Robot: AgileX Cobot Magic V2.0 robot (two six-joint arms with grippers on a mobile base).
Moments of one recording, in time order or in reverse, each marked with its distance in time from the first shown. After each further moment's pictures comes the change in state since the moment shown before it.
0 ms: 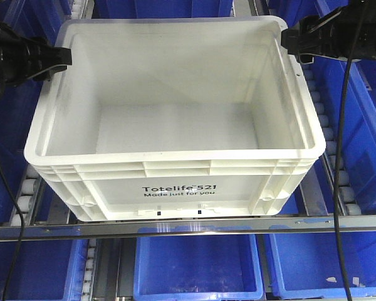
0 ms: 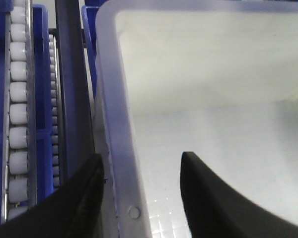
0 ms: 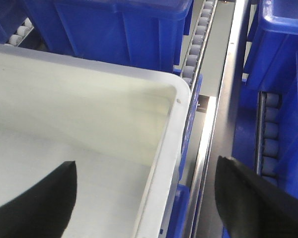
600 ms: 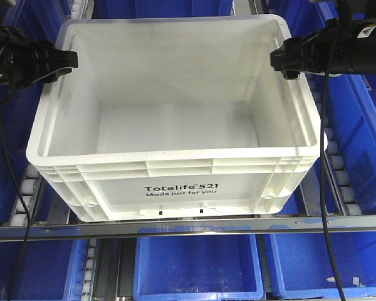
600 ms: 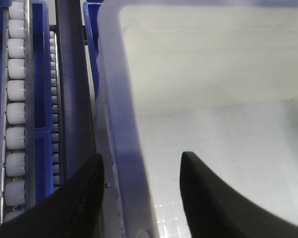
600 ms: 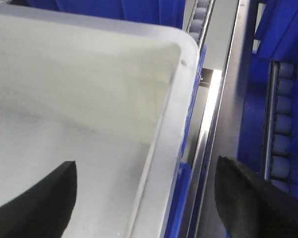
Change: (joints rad) left arm 0.000 0.054 0.000 -0.003 -0.029 0.000; right arm 0.000 0.095 0.000 0.000 -0.009 -0.003
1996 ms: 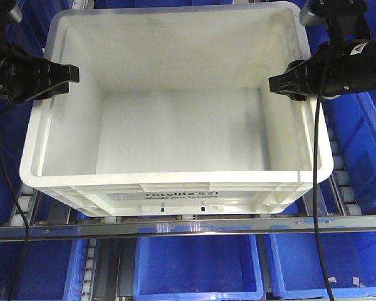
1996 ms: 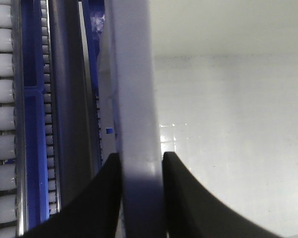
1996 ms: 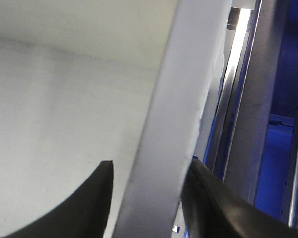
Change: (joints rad) left arm 0.000 -0.001 0.004 -0.024 0.127 -0.016; right arm -0.001 0.021 0.011 0.027 0.163 0.026
